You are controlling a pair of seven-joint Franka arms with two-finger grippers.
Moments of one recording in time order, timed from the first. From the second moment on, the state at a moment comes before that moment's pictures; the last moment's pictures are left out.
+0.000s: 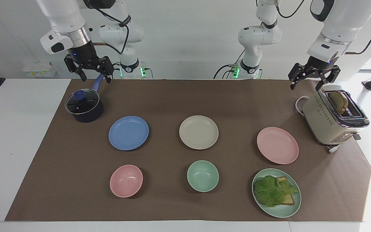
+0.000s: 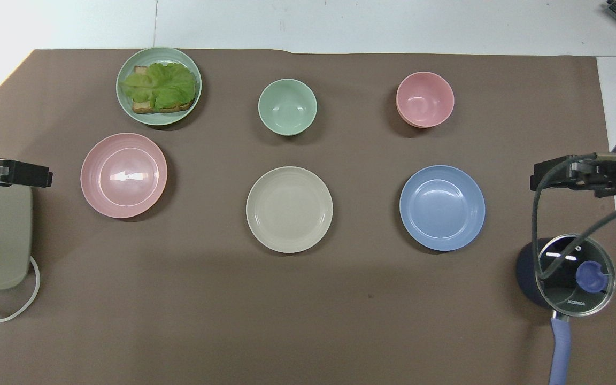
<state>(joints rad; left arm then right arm) 0.03 -0.09 -0.10 -1.68 0.00 1.68 0.09 0.06 -0.05 0.00 -1.58 0.01 1.54 0.18</state>
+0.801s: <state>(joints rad) 0.07 -0.05 -0.10 -1.85 0.00 1.85 0.09 0.06 -0.05 0.00 -1.58 0.01 1.54 0.18</state>
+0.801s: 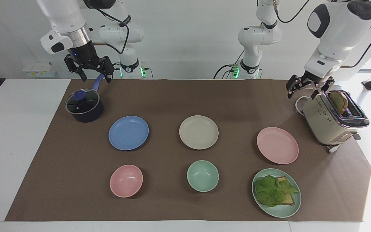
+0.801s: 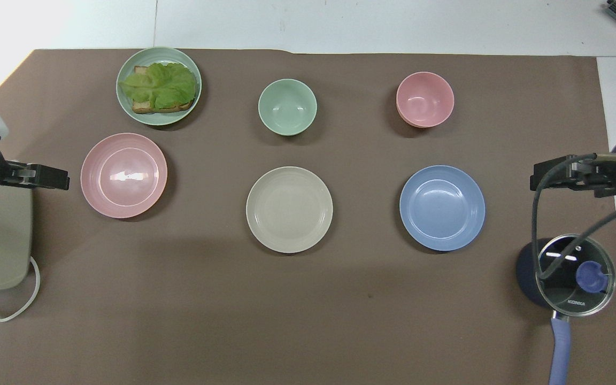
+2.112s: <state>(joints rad) 0.16 0.24 -0.10 -2.04 0.00 2.17 -0.16 0.06 -0.05 0.00 -1.58 0.01 1.54 0.18</state>
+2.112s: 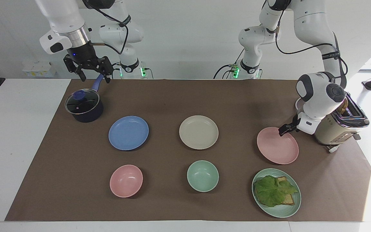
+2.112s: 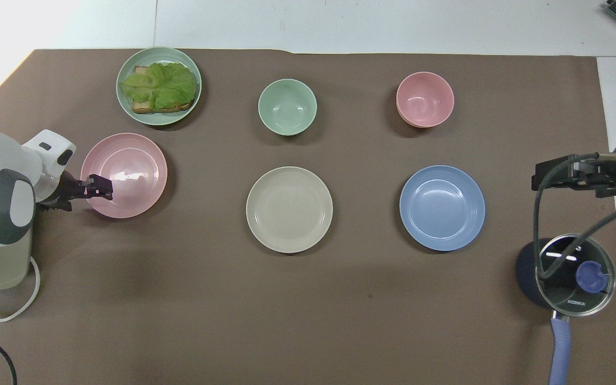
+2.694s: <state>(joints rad) 0.16 0.24 -0.10 -2.04 0.00 2.16 -0.17 0.06 -0.05 0.00 -1.58 0.01 1.54 0.18</state>
